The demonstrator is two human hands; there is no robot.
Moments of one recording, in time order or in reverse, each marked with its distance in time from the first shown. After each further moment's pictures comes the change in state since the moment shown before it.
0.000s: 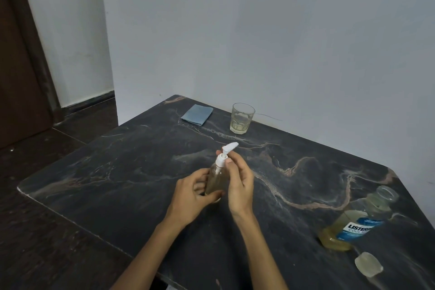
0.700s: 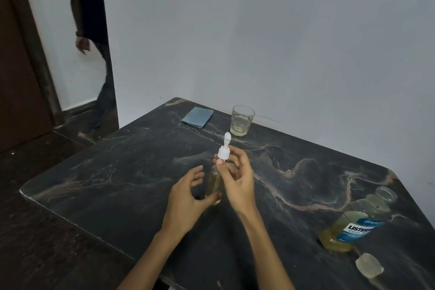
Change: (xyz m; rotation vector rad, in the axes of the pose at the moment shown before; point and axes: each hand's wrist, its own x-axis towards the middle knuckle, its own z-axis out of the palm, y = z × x) left_hand -0.016 0.014 -0.005 0.225 0.139 -0.040; right_hand 0.005 -0.004 -0.002 -0.050 -0.088 0.026
